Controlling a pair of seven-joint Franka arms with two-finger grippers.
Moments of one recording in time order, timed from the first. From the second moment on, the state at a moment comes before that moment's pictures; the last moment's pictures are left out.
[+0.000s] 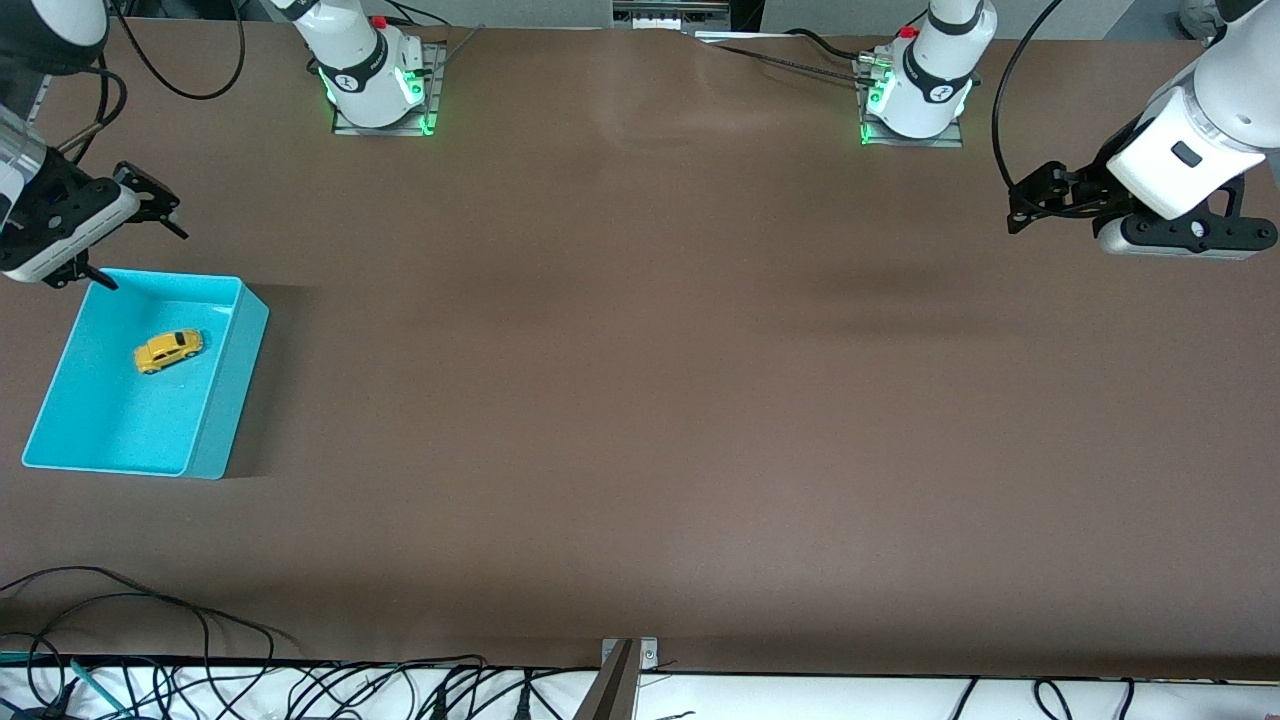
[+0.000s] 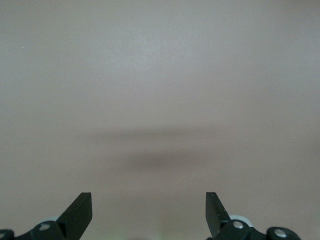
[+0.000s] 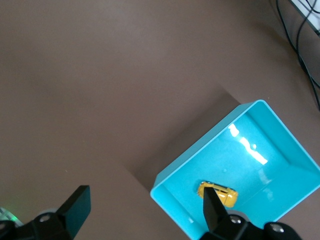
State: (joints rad) left arm 0.01 -0.02 -0.13 -1.63 -0.05 1.51 -0.11; right arm -0.18 -0.13 0.11 -1.95 0.03 1.87 -0.81
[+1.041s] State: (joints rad) left arm 0.01 -0.02 -0.13 -1.63 -0.05 1.51 -0.11; right arm -0.06 -0.21 0.11 -1.94 0.04 1.79 -0.17
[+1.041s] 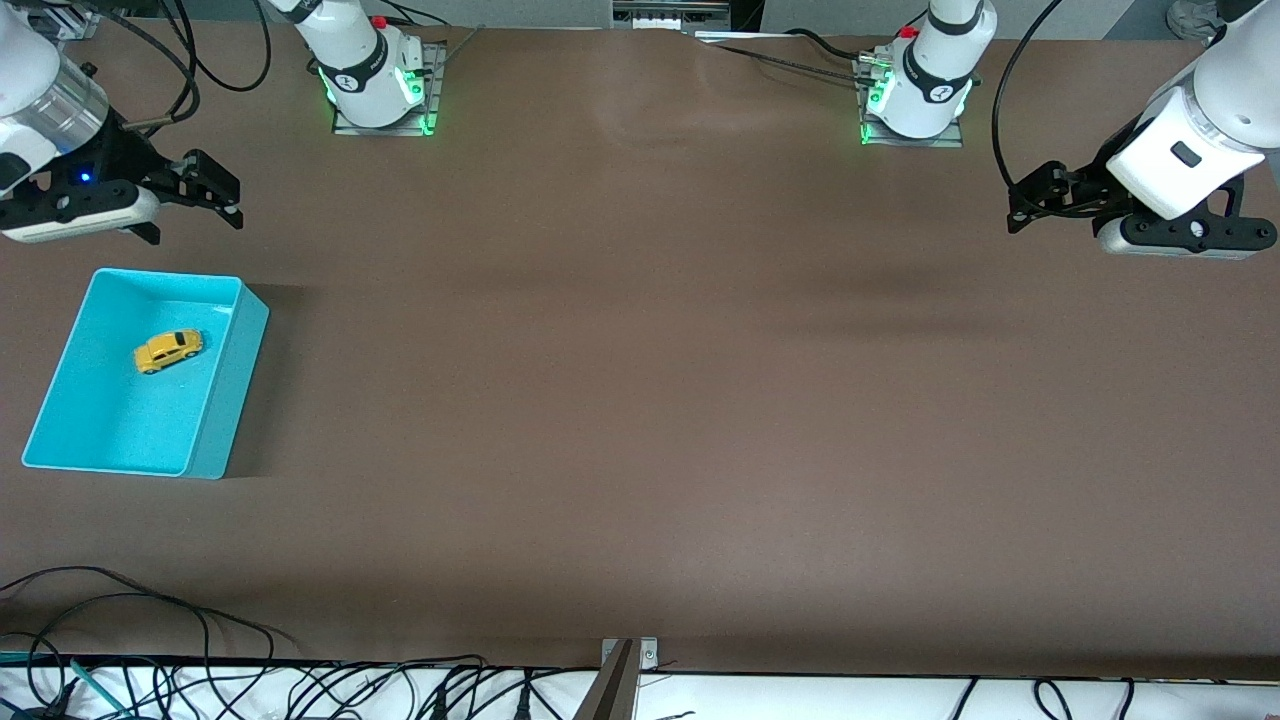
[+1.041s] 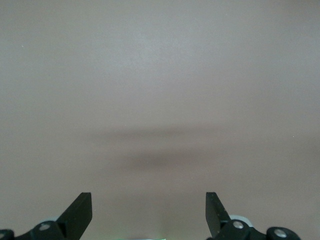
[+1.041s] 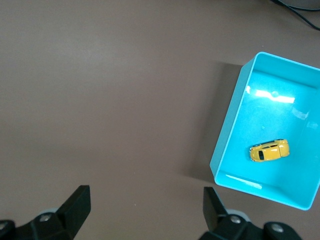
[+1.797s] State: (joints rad) left arm 0.01 -0.02 -0.13 -1.63 -0.05 1.51 -0.11; right arm -0.02 -0.08 0.08 -1.75 0.04 1.70 -0.11
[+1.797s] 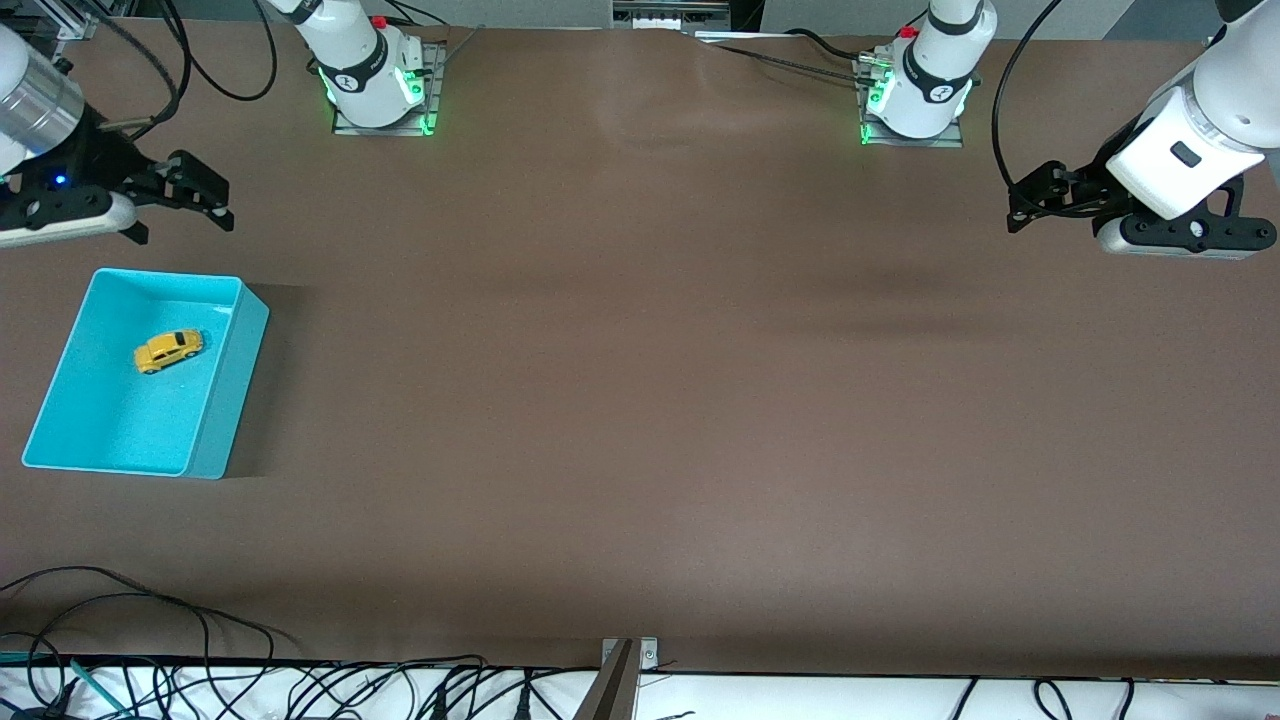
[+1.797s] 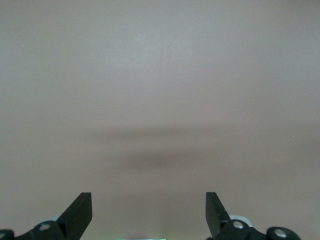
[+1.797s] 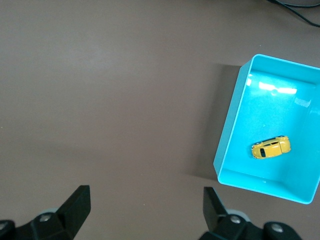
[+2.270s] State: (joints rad) left arm 0.01 -0.02 -0.13 -1.63 -0.05 1.51 -0.11; right arm -0.02 -0.06 0.07 -1.73 -0.01 1.66 -0.07
